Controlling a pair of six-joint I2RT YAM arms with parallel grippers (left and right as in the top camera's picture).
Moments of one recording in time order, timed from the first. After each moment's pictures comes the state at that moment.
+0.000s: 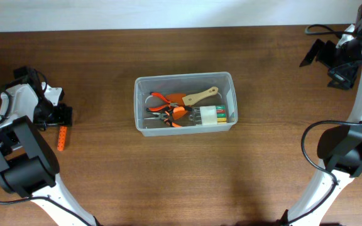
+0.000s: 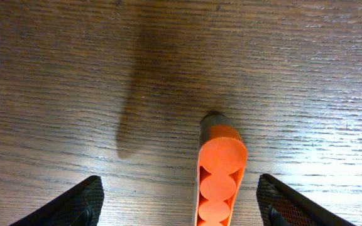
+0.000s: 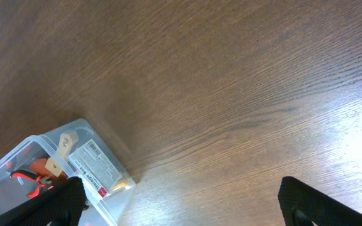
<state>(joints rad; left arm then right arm) 0.41 2.14 1.57 -0.95 -0.04 0.39 -0.34 2.21 2.45 -1.66 -0.23 0.26</state>
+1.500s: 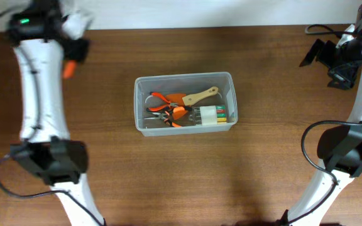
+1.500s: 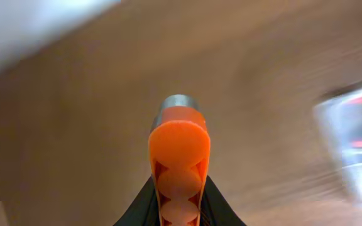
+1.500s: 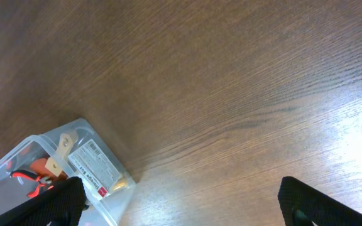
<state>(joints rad) 0.06 2.14 2.43 -1.38 -0.05 0.46 -0.34 2.21 2.45 -1.66 -0.23 0.26</state>
